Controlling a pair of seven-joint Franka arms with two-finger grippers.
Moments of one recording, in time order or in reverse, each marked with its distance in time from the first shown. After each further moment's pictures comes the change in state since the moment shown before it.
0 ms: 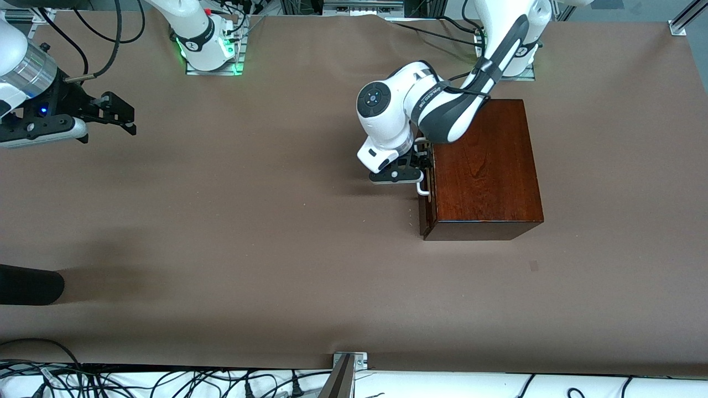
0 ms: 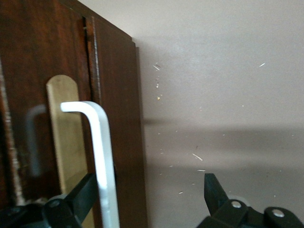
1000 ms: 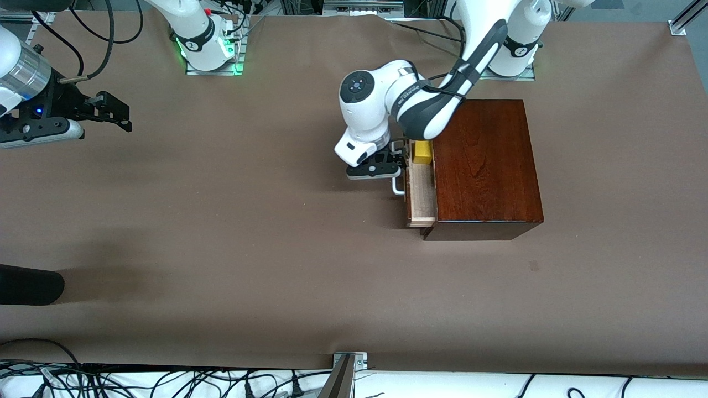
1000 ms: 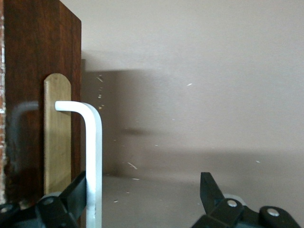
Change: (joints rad) left arm -0.079 0.064 0.000 0.075 0.001 0.135 -0.138; right arm -0.001 0.004 -0.021 0.007 0.000 -0.048 0.000
